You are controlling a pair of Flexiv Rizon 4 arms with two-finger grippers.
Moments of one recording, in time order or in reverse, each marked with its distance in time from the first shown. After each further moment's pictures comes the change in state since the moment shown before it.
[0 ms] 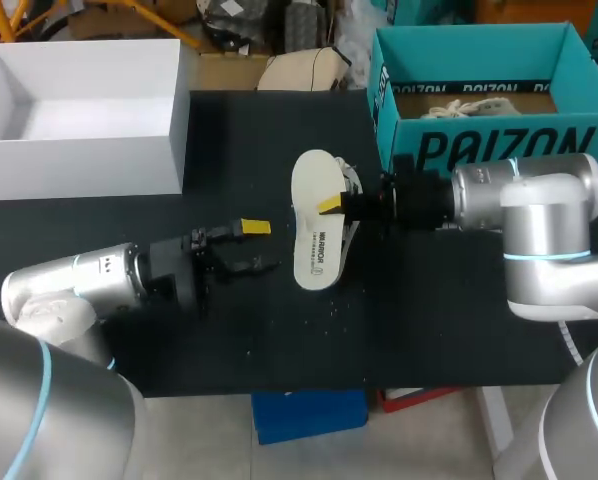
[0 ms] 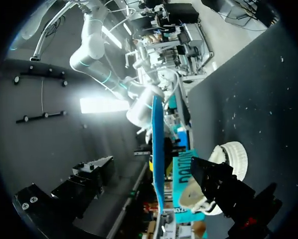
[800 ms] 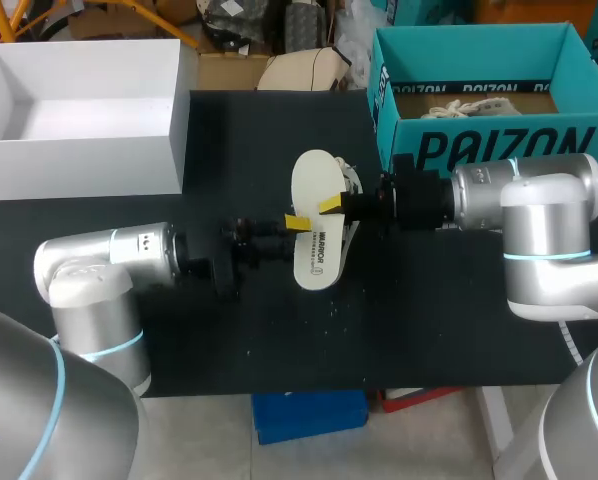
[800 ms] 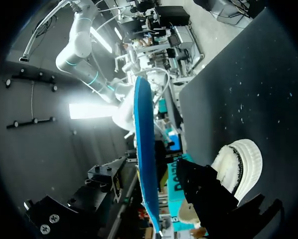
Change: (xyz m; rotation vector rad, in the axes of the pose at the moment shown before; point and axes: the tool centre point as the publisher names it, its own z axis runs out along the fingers) left arm 0.014 0.006 0.049 0.048 0.098 0.027; right arm 0.000 0.000 0.000 0.000 0.000 0.000
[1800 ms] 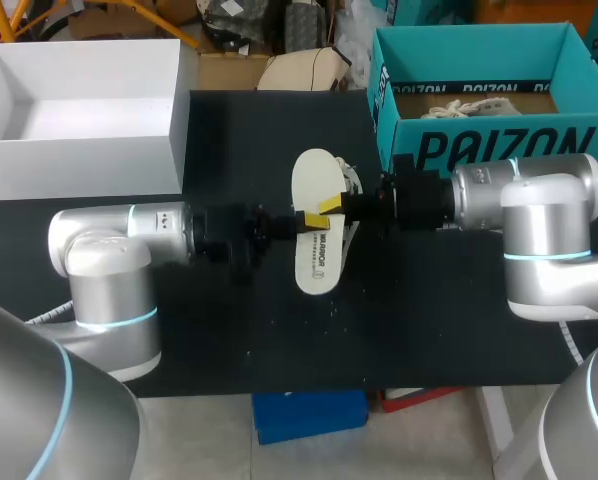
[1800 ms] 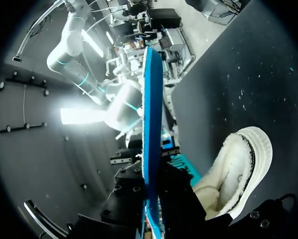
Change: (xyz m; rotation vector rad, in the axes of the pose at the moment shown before) left arm 0.005 0.015 0.025 0.044 0.081 0.031; right arm 0.000 0.000 0.000 -0.001 -0.001 0.000
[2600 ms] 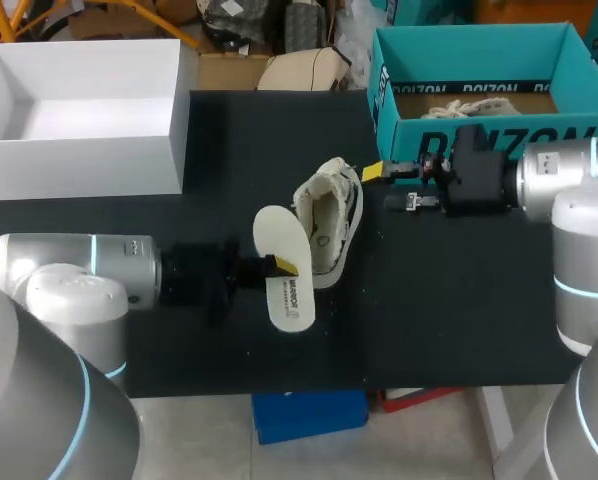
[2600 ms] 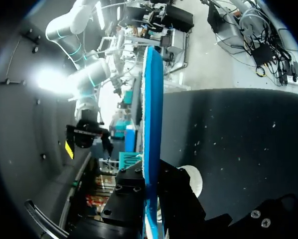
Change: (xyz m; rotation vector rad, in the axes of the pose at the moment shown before) left arm 0.026 -0.063 -0.058 -0.113 0.312 -0.326; right arm 0.048 -0.011 -0.083 -0.253 -0.309 -0.232
